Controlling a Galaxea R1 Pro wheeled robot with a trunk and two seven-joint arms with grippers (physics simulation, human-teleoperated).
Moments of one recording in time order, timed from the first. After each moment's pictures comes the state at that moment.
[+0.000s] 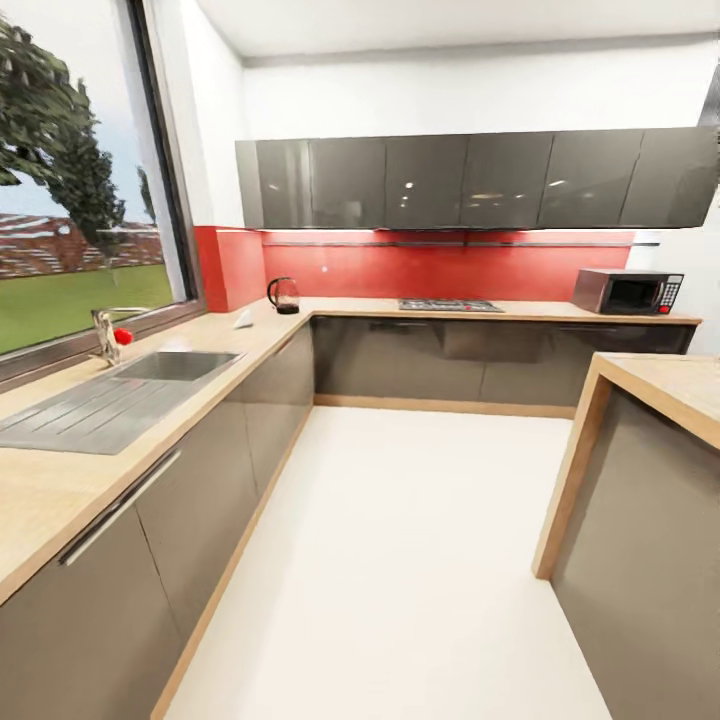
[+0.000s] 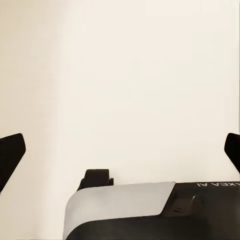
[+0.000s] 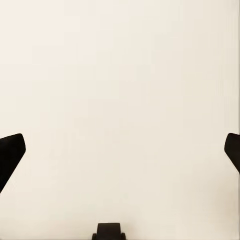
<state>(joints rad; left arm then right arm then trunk) 0.01 -0.03 0.01 -0.42 -0.01 -0.07 0.01 -0.25 -0.05 0.00 -0.12 0.01 -0.22 0.00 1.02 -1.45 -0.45</state>
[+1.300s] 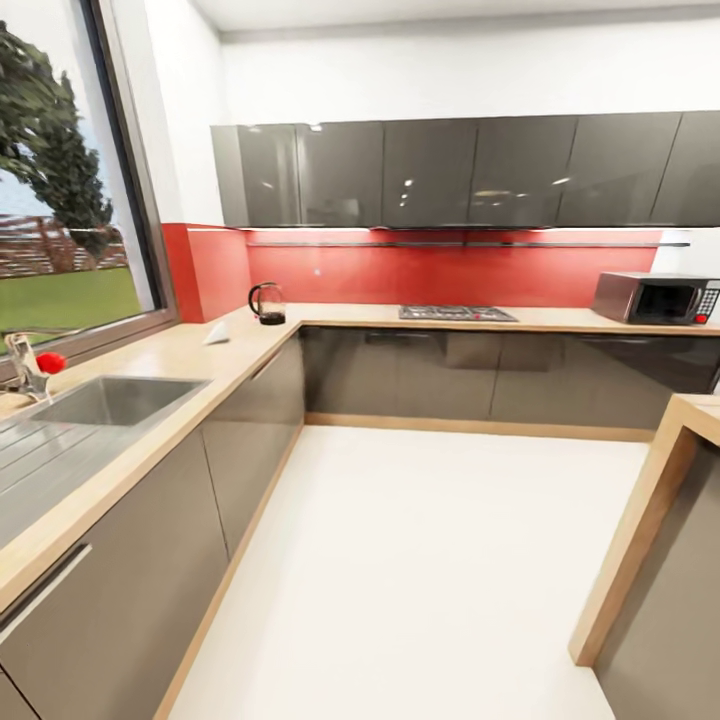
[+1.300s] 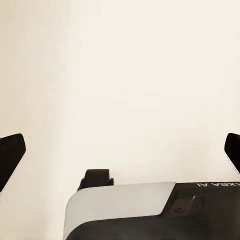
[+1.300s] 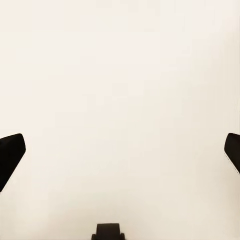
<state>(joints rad) 0.01 -0.03 0.01 -0.43 -0.01 -0.07 0.01 -0.25 -0.05 0.00 -0.12 0.01 -0.22 0.00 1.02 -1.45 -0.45</state>
